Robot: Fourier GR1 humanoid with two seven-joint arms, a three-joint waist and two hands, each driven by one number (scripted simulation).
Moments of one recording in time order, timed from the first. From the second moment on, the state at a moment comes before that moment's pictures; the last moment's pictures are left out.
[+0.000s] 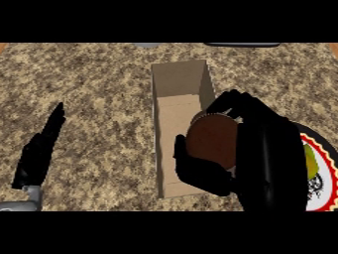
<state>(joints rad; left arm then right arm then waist) -0.02 0.25 -0.02 -1.53 -0.13 0.10 0.10 -0.49 -0.01 0.49 -2.07 1.14 0.18 1.09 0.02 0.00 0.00</state>
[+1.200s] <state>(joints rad) -0.01 0.23 0.00 -1.54 -0.15 0.09 0.09 -0.73 0.00 0.33 -1.34 0.90 -0.46 0.97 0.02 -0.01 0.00</state>
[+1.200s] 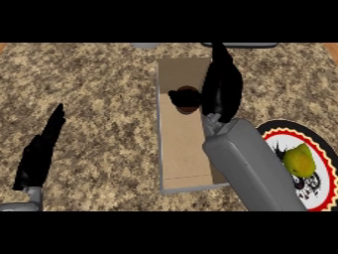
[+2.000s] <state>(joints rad) 0.04 0.24 0.03 -1.57 -0.14 0.08 0.08 -0.32 -0.11 0.07 -1.92 0.81 -0.65 0.87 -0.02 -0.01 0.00</state>
